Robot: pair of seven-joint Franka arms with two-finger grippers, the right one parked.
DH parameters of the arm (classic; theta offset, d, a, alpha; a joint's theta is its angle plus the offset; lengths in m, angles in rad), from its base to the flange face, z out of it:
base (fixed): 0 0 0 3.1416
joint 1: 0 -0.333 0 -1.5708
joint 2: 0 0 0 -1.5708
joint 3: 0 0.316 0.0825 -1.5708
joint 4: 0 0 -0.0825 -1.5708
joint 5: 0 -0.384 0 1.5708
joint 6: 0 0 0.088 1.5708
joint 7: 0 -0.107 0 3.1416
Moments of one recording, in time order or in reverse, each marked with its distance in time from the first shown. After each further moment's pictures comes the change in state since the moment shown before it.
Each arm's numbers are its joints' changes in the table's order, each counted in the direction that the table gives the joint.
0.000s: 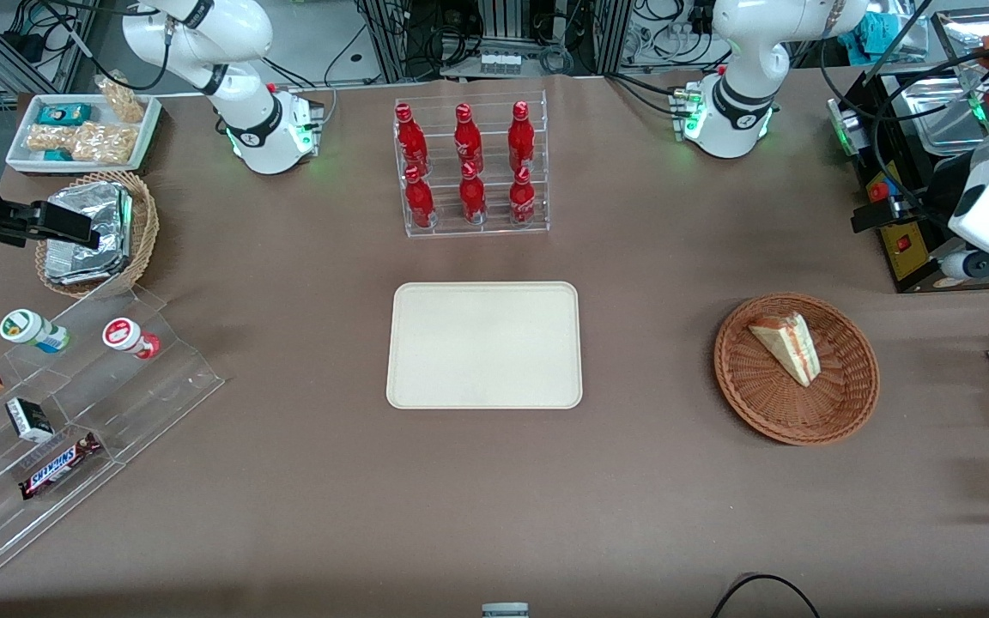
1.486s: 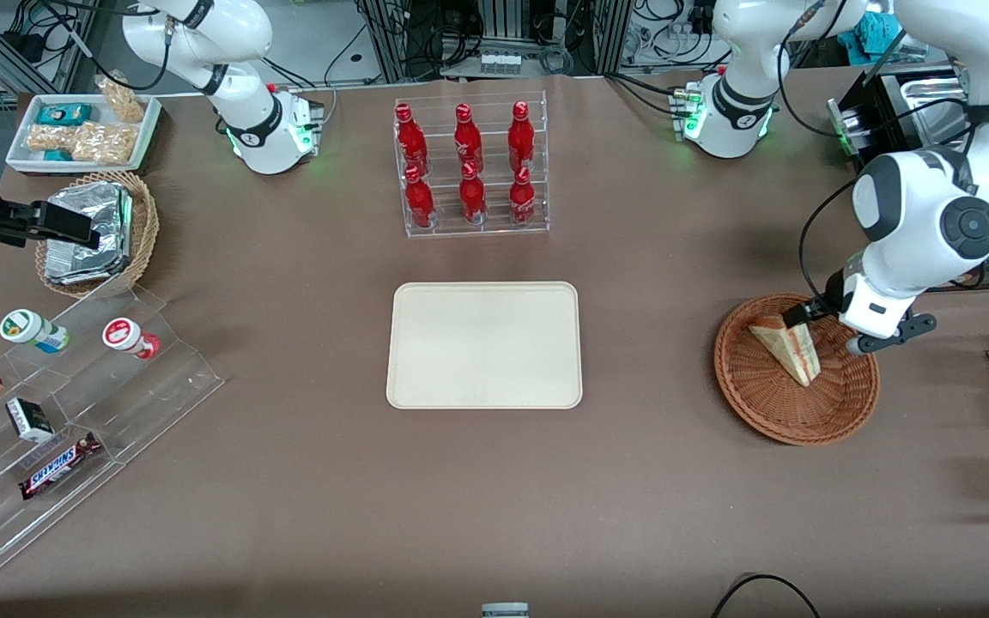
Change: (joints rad) arm -0.028 -0.091 0.021 0.659 0.000 -0.993 0.054
